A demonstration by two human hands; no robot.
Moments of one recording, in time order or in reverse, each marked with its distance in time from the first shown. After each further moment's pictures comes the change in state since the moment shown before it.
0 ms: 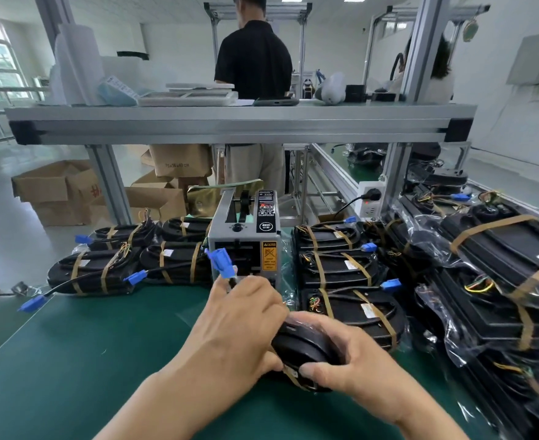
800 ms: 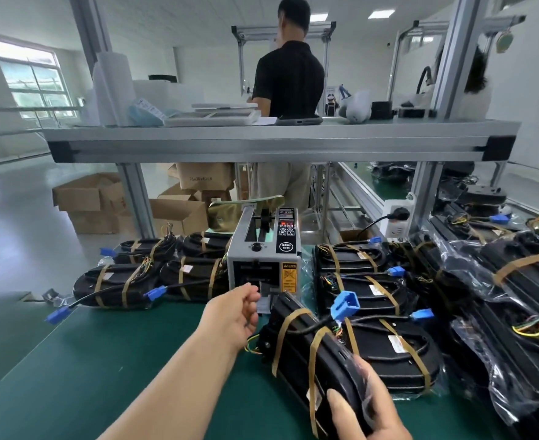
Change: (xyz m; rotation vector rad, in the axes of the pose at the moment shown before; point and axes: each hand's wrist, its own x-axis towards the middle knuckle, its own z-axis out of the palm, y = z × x) left_hand 0.062 -0.067 0.079 -1.832 0.265 -1.457; right_hand 0.002 0.033 0.066 0.171 0.799 -0.086
